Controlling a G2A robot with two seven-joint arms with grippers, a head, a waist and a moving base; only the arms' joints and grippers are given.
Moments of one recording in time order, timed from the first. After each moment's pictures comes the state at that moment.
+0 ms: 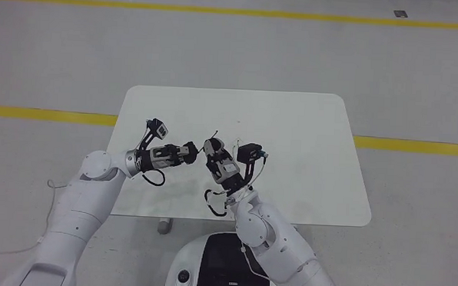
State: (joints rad) left arm 1.16 -1.07 -1.23 -1.13 -0.62 -0.34 -1.27; right arm -1.44 -1.53 0.89 -1.49 -0.83 -0.15 -0.25
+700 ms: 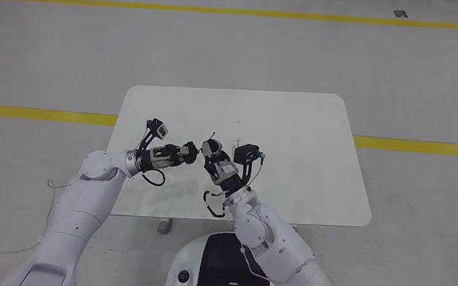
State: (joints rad) left arm 1.16 -1.07 -1.23 -1.13 -0.62 -0.34 -1.27; right arm -1.44 -1.53 0.88 -1.49 -0.85 -0.13 -0.24
